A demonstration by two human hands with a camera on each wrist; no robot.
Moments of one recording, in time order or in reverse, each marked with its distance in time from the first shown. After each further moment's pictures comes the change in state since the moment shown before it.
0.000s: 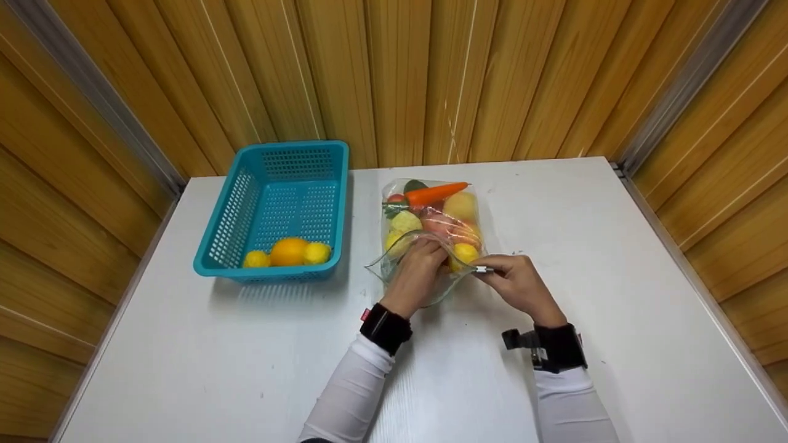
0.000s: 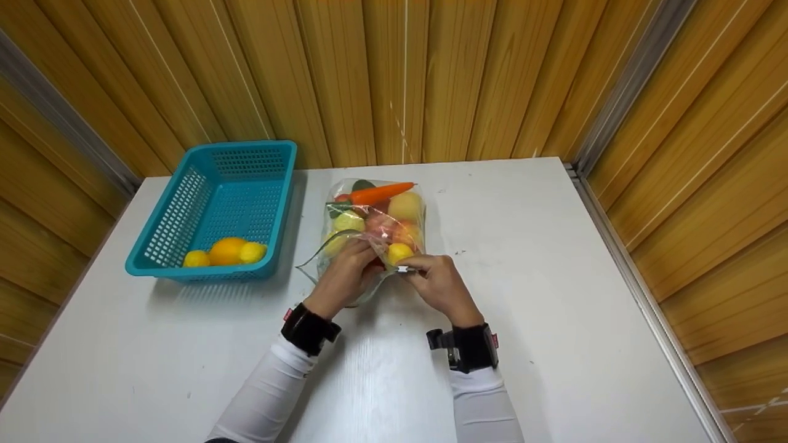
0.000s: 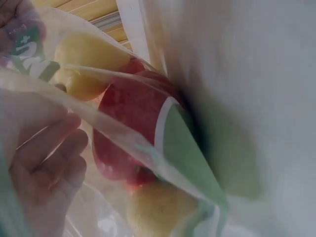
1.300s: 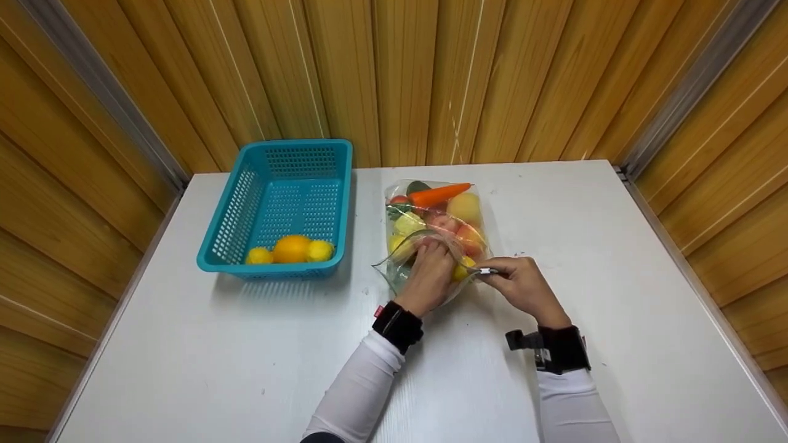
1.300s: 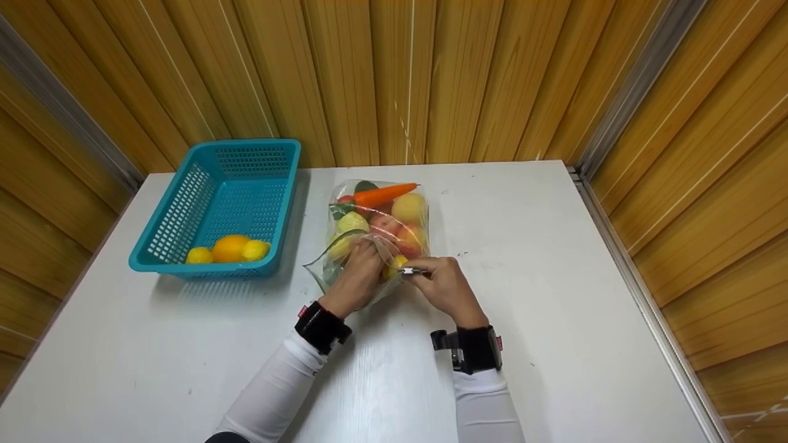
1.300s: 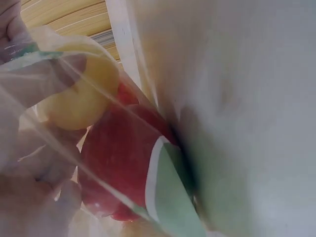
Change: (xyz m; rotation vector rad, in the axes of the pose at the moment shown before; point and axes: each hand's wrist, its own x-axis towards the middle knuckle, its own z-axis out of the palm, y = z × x) left_hand 0.004 0.011 0.016 0.125 -0.064 -0.035; right_hand -0.001 0.003 -0.003 0.031 -0.043 0.051
